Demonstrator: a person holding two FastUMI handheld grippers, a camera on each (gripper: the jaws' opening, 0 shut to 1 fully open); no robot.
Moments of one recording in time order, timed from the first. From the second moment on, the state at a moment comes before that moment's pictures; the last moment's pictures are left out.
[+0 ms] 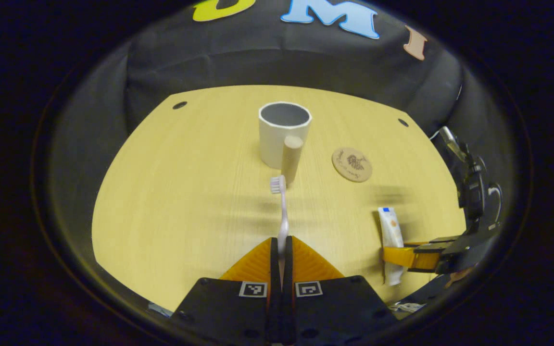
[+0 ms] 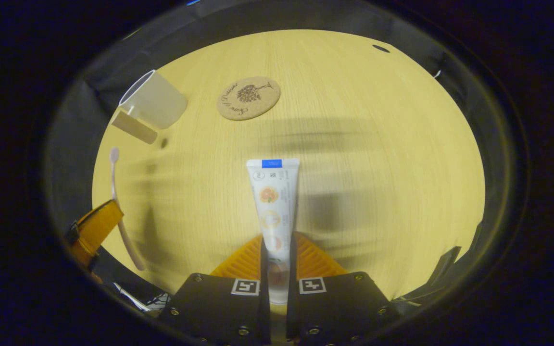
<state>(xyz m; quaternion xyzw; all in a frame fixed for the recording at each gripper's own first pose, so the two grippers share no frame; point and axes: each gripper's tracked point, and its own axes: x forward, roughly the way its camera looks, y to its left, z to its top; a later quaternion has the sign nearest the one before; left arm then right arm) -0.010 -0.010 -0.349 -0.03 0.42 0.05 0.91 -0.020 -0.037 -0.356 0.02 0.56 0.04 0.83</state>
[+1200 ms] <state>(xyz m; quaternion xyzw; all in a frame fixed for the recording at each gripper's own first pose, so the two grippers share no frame) 0.181 0.009 -0.185 -0.05 0.28 0.00 0.96 -0.018 -0.038 -0.357 0.05 0.55 0.04 0.84</state>
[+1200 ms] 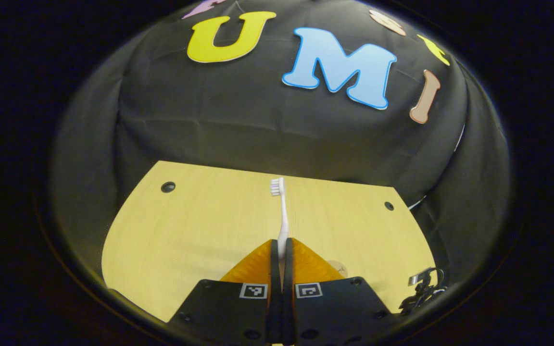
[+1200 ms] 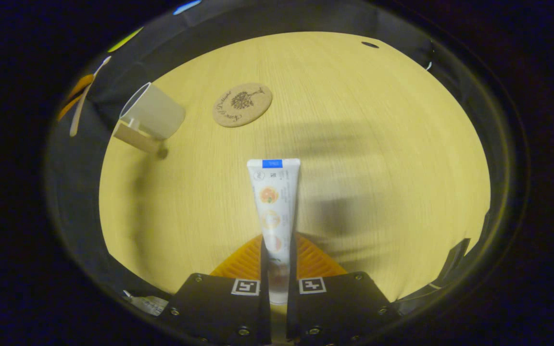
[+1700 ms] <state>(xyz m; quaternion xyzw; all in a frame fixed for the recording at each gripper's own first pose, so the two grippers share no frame) 0.248 0.023 -0.243 -0.04 0.29 -0.01 0.96 -0.014 -0.045 -0.328 0.01 0.49 0.04 0.87</state>
